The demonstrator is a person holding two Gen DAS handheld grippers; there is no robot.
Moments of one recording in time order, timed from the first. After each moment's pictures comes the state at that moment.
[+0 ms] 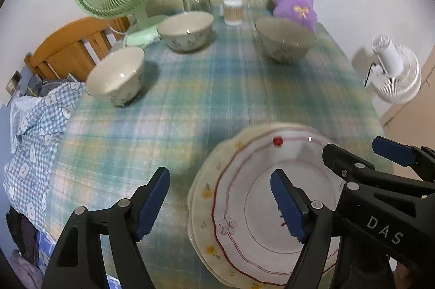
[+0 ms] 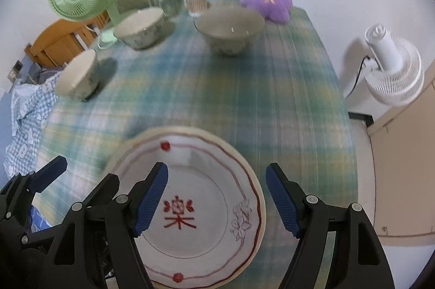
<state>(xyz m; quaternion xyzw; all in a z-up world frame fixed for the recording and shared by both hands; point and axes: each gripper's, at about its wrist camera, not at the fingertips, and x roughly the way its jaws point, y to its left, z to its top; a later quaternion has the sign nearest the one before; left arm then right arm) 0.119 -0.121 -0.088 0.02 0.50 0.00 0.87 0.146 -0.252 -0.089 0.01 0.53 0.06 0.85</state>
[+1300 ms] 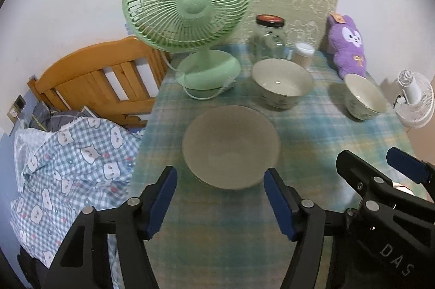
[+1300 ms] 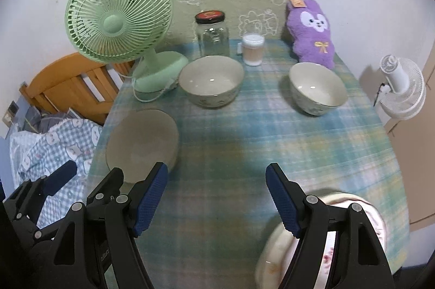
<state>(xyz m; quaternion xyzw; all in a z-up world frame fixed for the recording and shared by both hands) 0.211 0.073 -0.070 0.04 0.44 0.00 0.90 0.213 -0.045 -0.060 0.05 0.46 0.01 0.89</state>
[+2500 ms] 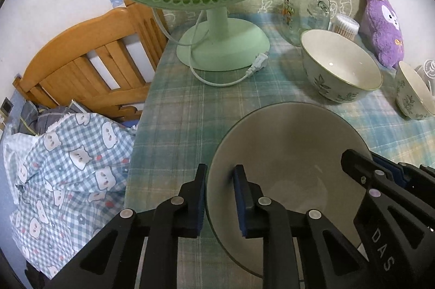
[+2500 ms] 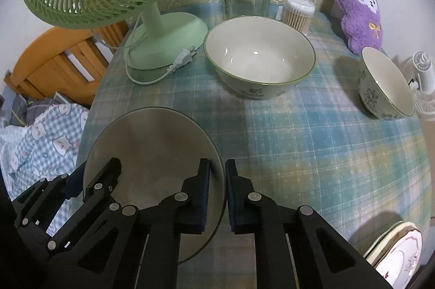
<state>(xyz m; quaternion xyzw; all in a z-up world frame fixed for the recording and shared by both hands) 0.296 0.114 -0.143 0.05 0.49 -0.01 0.87 0.313 0.013 -0.138 0.04 0.53 0.01 0.85</state>
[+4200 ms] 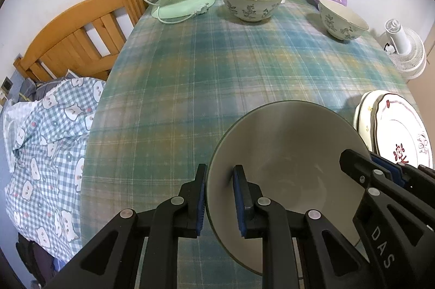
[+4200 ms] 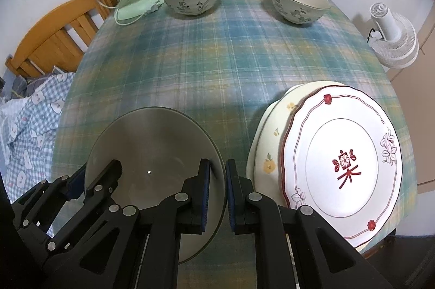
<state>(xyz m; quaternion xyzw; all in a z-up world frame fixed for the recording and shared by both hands) 0.132 0.047 -0.142 0.05 0.53 -0.03 0.84 0.126 -0.063 -0.130 0.05 0.56 -0.02 0.83</state>
